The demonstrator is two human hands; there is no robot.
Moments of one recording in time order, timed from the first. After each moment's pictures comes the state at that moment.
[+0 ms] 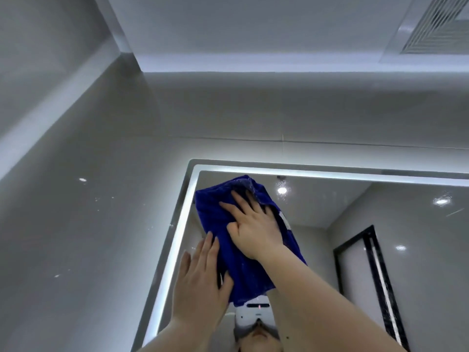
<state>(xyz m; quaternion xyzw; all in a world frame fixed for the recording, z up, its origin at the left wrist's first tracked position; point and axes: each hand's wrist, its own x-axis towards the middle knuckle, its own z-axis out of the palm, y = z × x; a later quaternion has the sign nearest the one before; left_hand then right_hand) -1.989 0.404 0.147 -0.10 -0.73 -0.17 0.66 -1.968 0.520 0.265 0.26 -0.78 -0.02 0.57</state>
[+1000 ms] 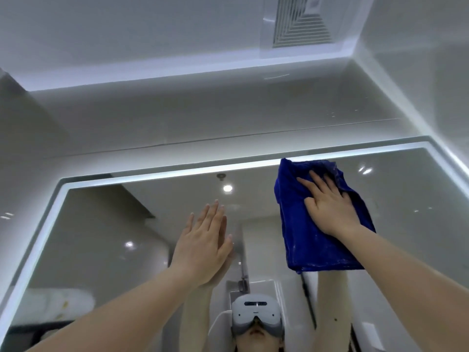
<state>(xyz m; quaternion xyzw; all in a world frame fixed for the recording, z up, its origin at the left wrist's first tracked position) -1.944 0.654 0.218 -0.20 -0.76 0.03 0.62 -1.928 0.943 0.264 0.03 -0.77 0.10 0.63</state>
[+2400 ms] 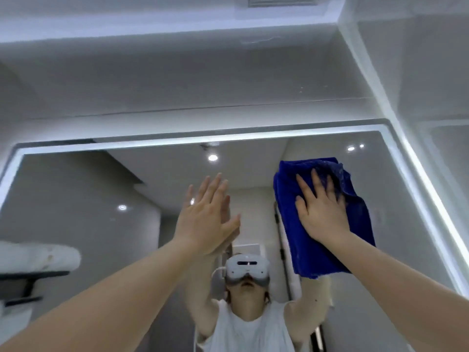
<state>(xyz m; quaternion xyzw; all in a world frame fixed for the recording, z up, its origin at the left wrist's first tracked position) -1.904 0.778 0.198 -0.19 -0.77 -0.01 0.61 -1.911 1.031 0.199 -0.01 -0.79 0.08 0.61</state>
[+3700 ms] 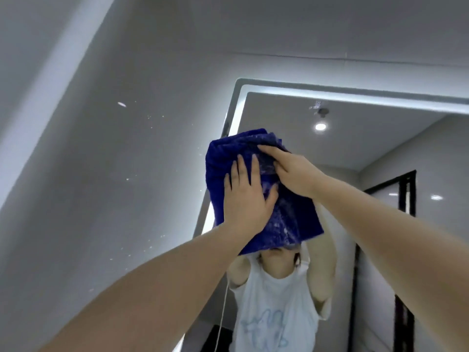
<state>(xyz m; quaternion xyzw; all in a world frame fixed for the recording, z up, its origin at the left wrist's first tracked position) -1.974 0.401 0.137 -0.04 -0.75 -0.20 0.62 -1.944 0.514 0.230 0.34 -0.84 0.07 0.42</state>
